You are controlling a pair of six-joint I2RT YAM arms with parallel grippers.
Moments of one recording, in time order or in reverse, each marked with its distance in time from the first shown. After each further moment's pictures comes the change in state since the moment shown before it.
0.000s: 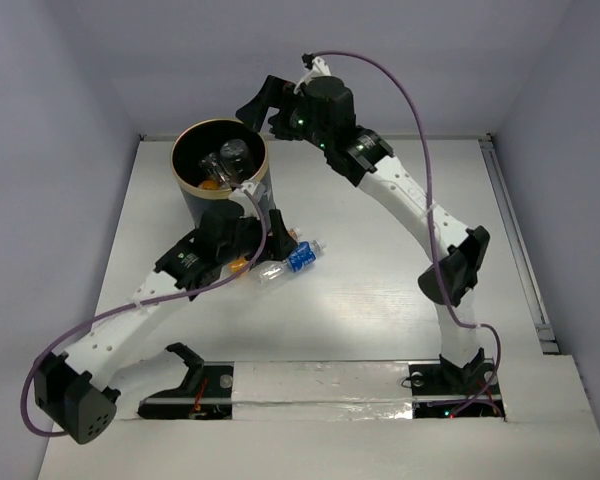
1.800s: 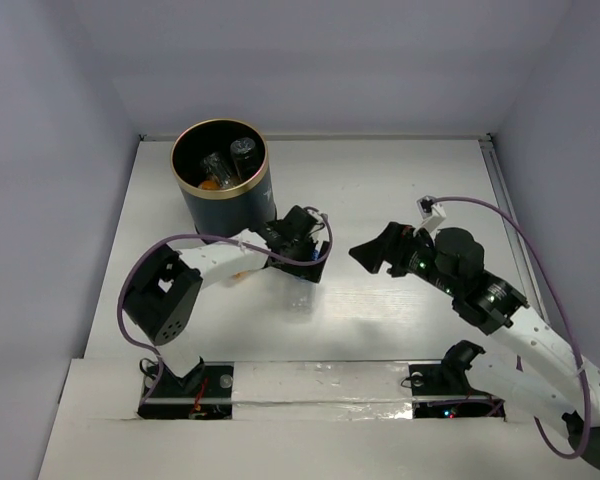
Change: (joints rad) left arm -0.166 0.668 0.162 -0.035 -0.068 0.202; right arm -0.053 -1.342 -1.563 0.056 -0.057 0.041
